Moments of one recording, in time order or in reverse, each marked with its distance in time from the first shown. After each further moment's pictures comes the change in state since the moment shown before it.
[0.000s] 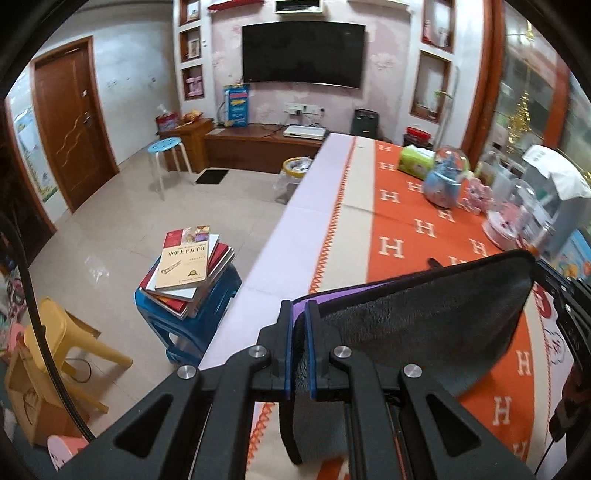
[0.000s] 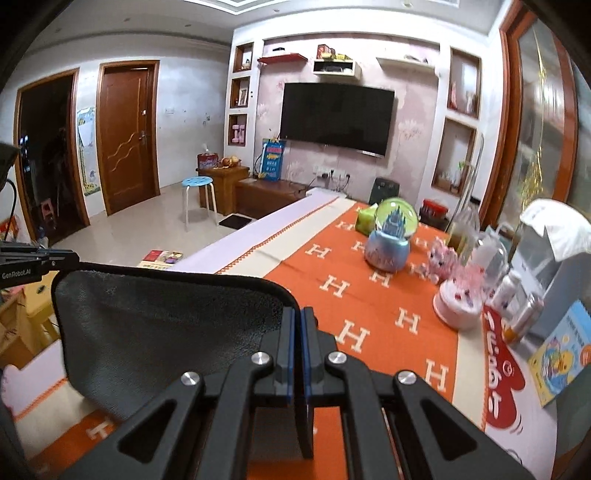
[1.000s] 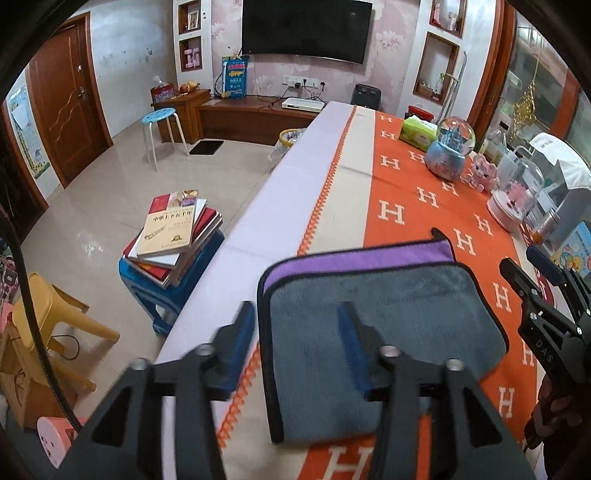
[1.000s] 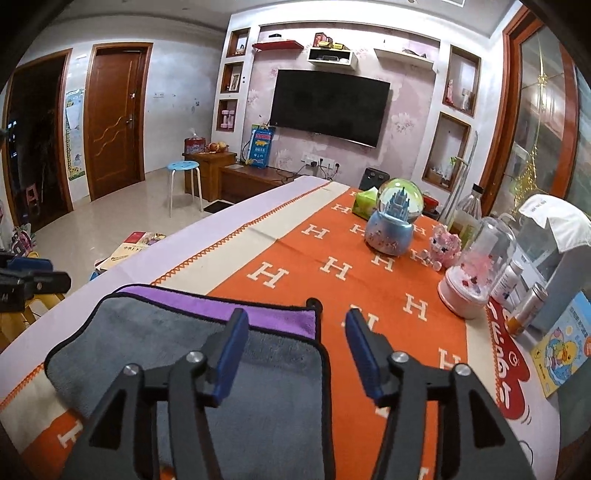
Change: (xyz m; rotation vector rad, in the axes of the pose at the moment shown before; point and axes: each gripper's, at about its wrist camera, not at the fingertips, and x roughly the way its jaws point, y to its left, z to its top) left arm 0.033 -0.013 -0.033 -0.024 0.119 -0.030; right arm 0.035 0.024 -0.024 -0.006 0.053 -0.067
